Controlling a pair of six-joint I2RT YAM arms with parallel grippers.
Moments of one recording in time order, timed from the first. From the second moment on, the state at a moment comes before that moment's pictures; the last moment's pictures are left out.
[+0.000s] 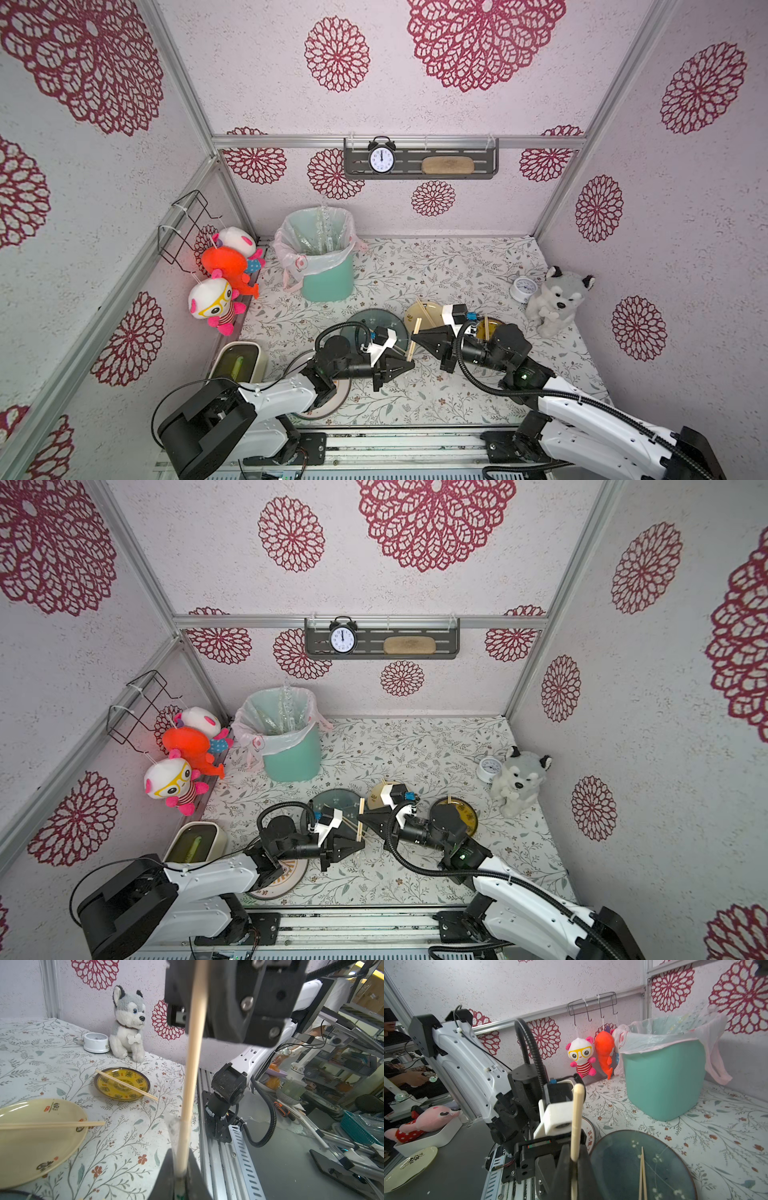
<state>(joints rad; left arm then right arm) -0.79 1.28 0.29 0.90 0.69 -0.26 0.81 0.86 0.49 0.43 -0.50 0.25</state>
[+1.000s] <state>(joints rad) -0.46 0.55 0.69 -0.03 0.02 -0.33 1.03 1.33 1.13 -0.22 -0.11 0.18</state>
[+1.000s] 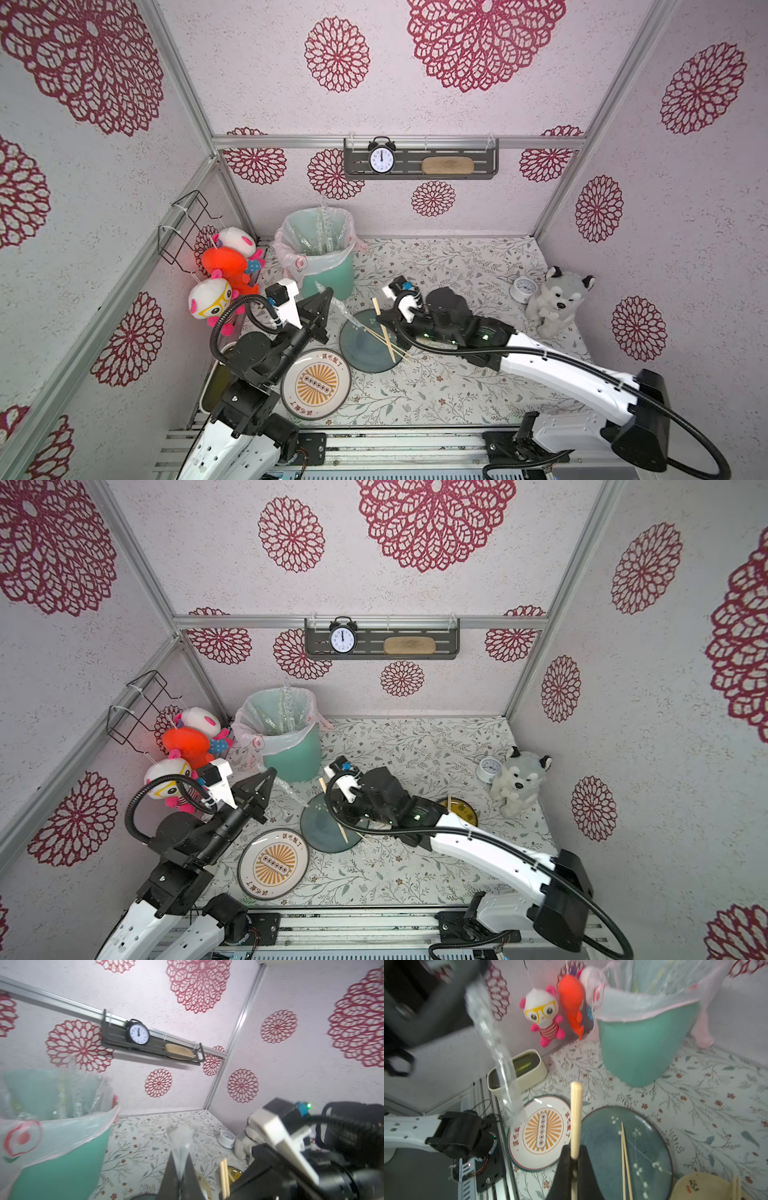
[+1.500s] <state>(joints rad) -0.25 0.81 1.09 -0.36 -0.13 -0.30 1.25 1.98 1.75 -0.68 -0.04 0.12</state>
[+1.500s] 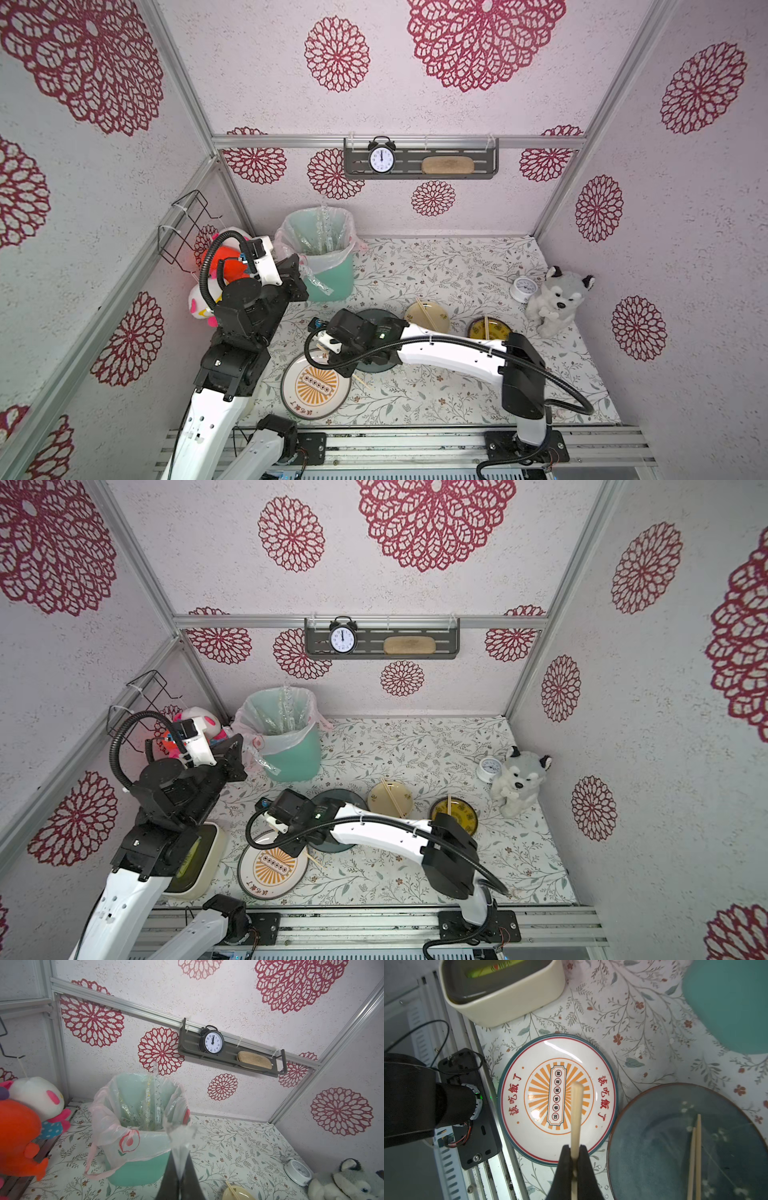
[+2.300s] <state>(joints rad) -0.24 0.84 1.11 -0.38 0.01 -0.29 1.29 2.45 2.34 -1.00 0.00 0.07</state>
